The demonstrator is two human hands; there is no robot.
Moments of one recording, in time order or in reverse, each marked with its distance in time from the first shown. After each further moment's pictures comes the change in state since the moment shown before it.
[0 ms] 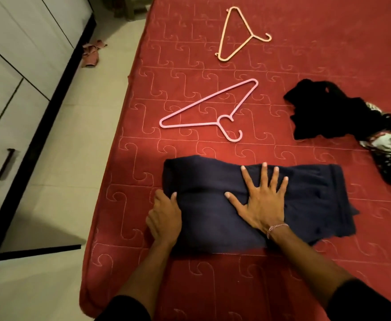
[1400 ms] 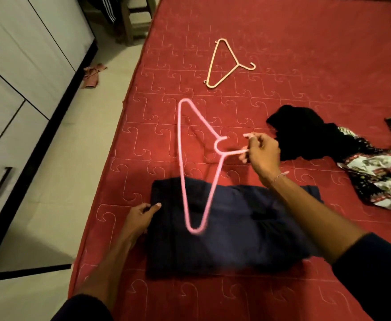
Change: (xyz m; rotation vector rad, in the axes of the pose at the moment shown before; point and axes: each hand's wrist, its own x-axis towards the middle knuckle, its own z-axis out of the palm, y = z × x) left_hand 0.056 -0.015 -0.033 -0.680 -0.480 -0.152; right_hand 0.128 0.008 -0.136 1.267 0.222 0.258
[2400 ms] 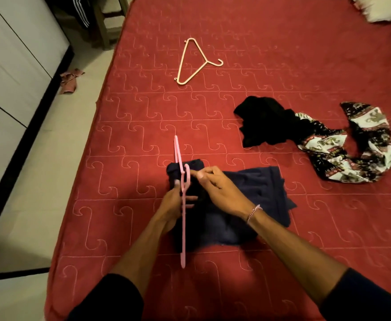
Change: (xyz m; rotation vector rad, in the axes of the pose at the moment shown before) left_hand -0.064 0.062 0.143 -0.284 -0.324 -0.016; right_hand -0.120 0.018 -0.057 -0.256 -0.635 -0.185
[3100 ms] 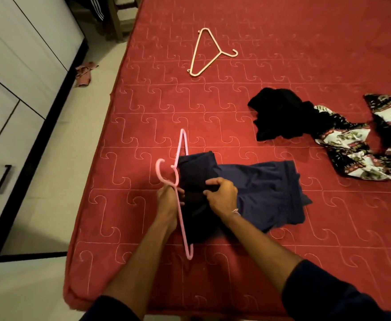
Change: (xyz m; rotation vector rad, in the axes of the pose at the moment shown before) left_hand -0.021 -0.007 -0.020 -0.156 0.465 0.099; right_hand 0.012 0.038 0.076 0.044 0.391 0.440
